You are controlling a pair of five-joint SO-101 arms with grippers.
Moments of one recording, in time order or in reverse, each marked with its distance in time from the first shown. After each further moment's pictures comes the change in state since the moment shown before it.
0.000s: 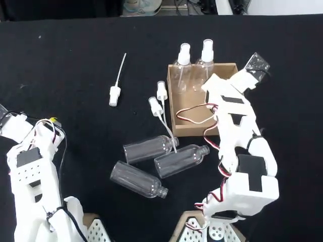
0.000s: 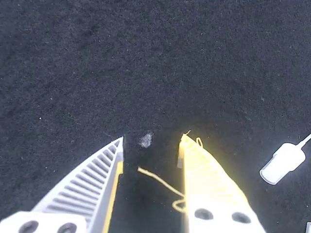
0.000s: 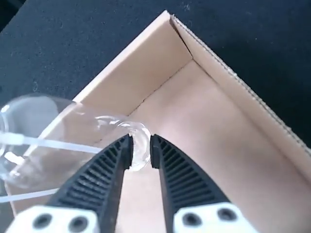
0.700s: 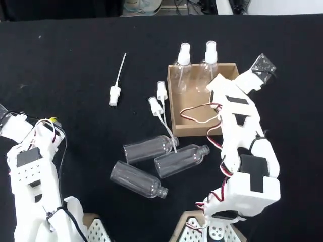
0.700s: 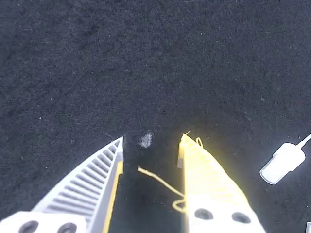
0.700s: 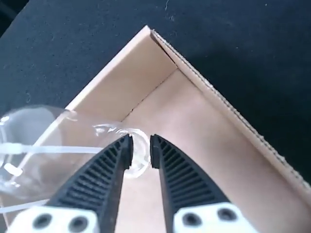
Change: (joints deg) left arm 0.0 0.0 0.0 0.0 0.0; right arm 2.1 -0.2 0.0 0.0 0.0
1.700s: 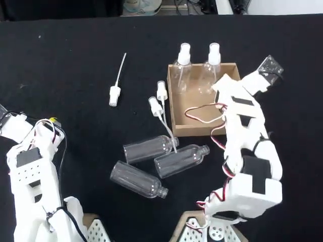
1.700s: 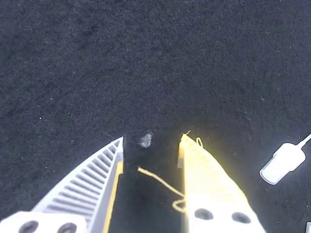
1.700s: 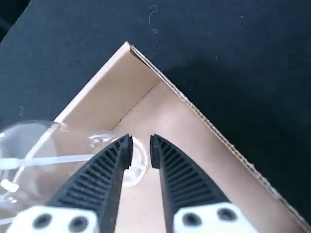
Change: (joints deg) left arm 0.0 0.0 0.0 0.0 0.0; right arm 2.4 -0.4 0.1 0.2 0.0
